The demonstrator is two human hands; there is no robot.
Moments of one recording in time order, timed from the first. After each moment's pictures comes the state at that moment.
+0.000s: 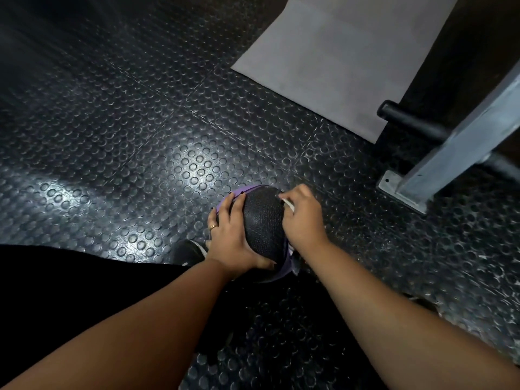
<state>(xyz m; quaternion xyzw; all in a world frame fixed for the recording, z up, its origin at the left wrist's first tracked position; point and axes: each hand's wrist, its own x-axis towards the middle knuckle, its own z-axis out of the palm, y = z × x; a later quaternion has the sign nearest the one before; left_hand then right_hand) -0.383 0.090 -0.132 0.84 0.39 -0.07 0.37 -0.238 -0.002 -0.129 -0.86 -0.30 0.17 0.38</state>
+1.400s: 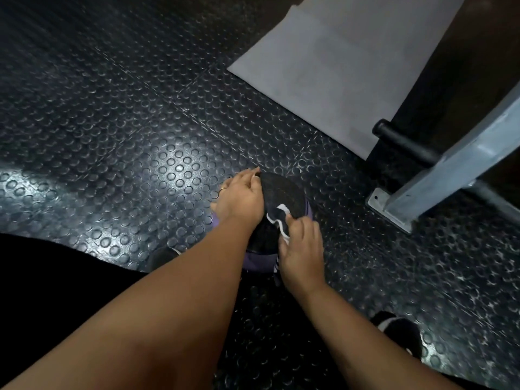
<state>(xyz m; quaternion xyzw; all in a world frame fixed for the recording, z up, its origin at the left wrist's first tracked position) -0.277 0.125 -0.137 0.77 0.50 0.04 0.39 -0.258 -0.033 -0.152 -0.88 -0.39 0.01 0.26</state>
